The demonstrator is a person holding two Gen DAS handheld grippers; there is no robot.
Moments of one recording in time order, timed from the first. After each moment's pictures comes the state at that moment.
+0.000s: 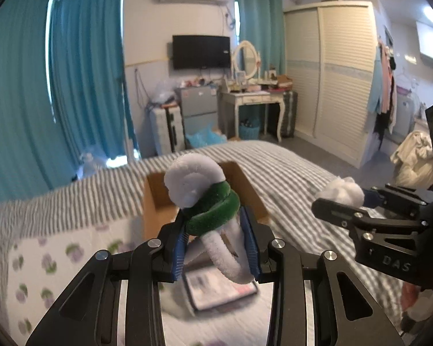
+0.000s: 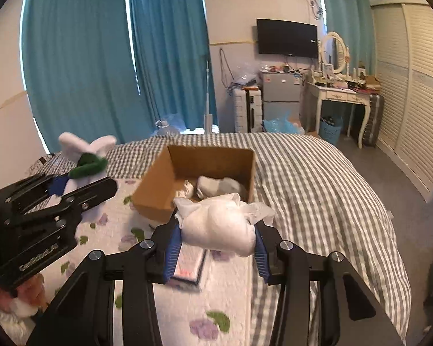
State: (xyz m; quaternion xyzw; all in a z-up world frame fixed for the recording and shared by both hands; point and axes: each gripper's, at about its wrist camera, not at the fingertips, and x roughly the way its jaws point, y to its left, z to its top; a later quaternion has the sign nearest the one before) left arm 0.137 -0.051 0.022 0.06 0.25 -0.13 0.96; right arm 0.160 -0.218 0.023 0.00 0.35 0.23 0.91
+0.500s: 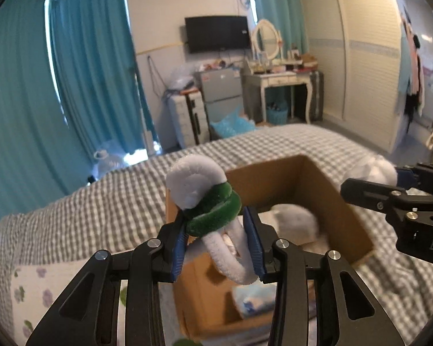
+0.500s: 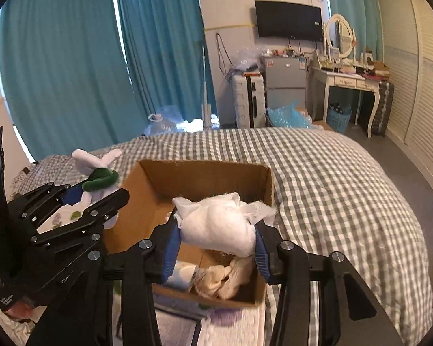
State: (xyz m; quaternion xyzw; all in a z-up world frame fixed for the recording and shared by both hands) left arm 0.287 -0.037 -0.052 0.10 0.28 -0.07 0.95; right arm 0.298 -0.152 -0.045 0.01 0.39 0.22 0.89
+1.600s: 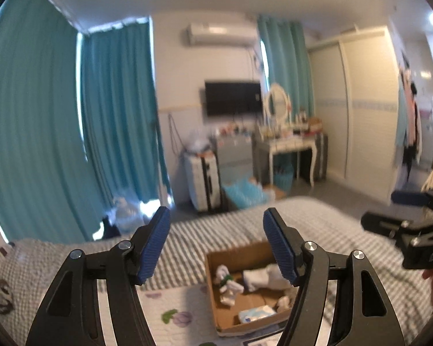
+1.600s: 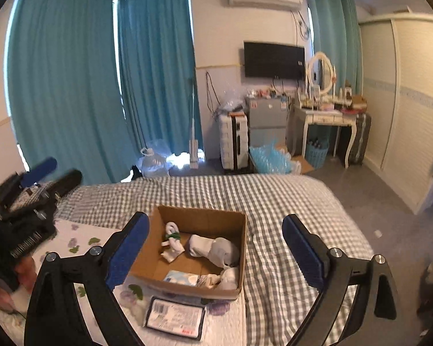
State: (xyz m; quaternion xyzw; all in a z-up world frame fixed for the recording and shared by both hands) left arm 0.151 0.005 0.114 0.05 0.12 -0.06 0.99; right arm 0.206 -0.191 0.116 0.00 0.30 0.19 0.93
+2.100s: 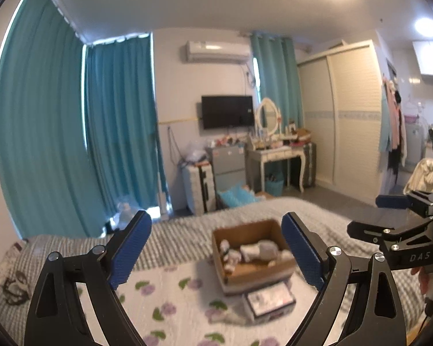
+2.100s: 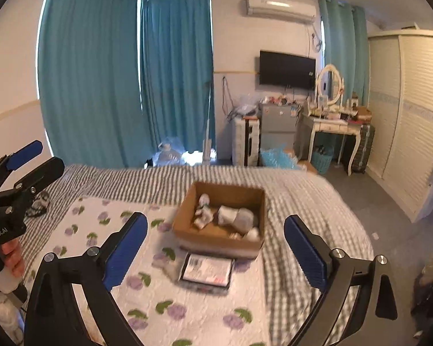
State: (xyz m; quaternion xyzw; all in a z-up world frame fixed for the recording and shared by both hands) left arm 0.022 0.060 0.115 0.06 0.12 -0.08 0.99; right arm 0.058 -0.178 0.128 -0.02 0.30 0.21 0.93
